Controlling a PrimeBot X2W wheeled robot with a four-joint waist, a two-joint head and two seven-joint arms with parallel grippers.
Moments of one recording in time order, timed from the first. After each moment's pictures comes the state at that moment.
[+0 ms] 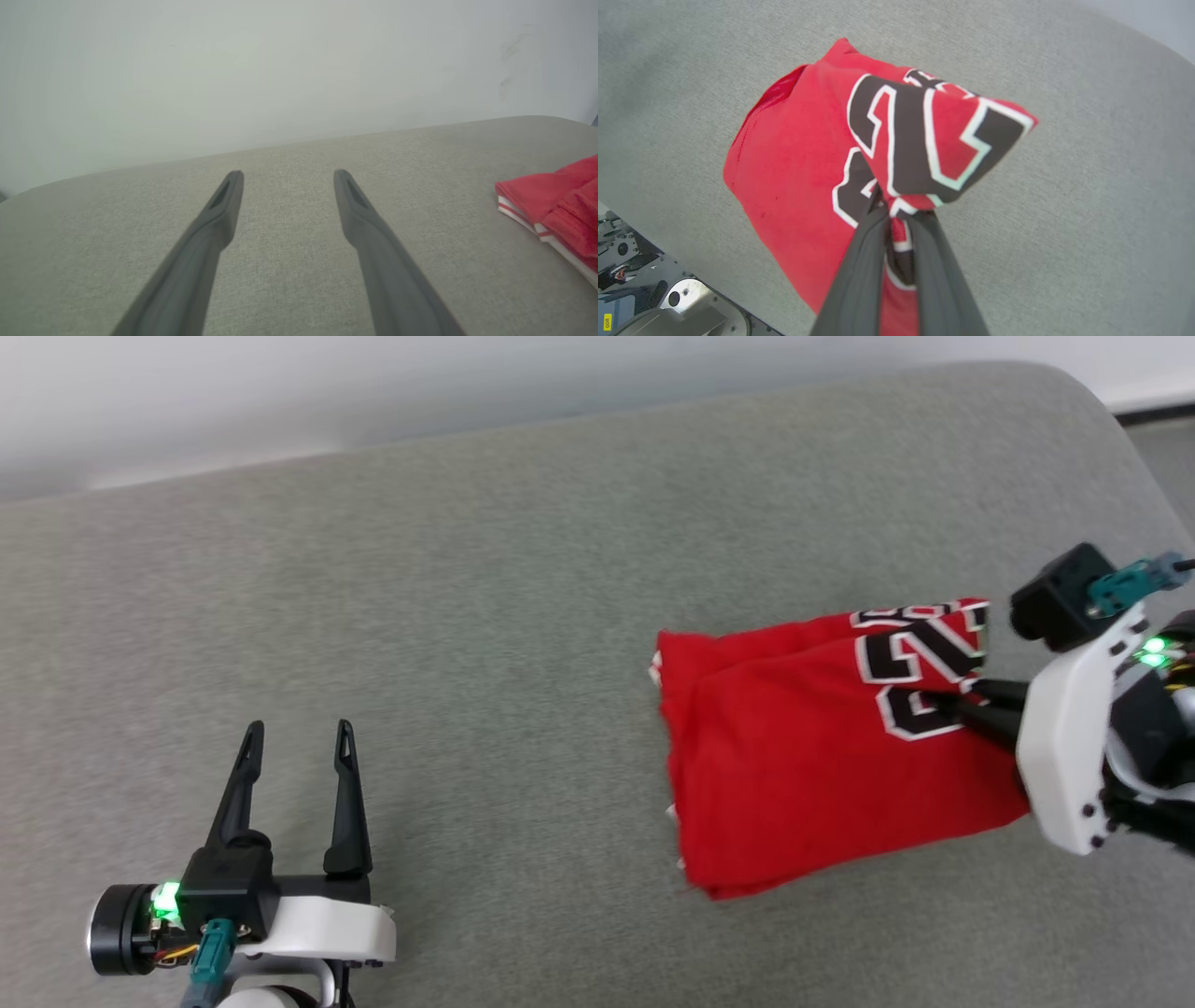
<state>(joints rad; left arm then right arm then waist) -0.03 0.08 0.00 -0.03 -0.02 0.05 -0.26 -0.60 -0.76 0.59 -0.09 0.88 0.13 0.71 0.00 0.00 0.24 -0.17</state>
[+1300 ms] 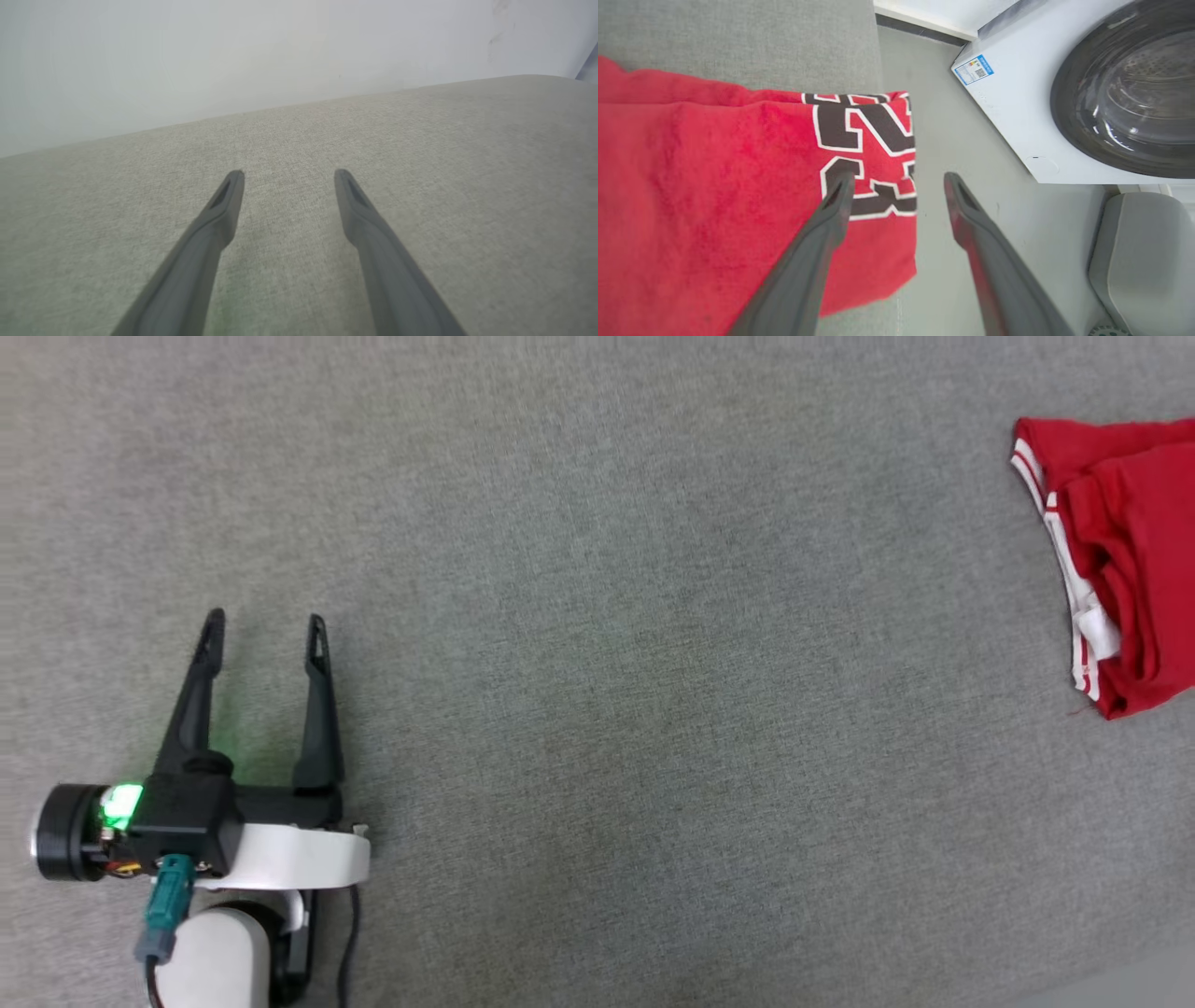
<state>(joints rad) -0.16 0.15 0.00 -0.09 -0.01 0.02 -0.26 -0.94 -0.82 0.40 0.72 0.45 0.13 0.39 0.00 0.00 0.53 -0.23</state>
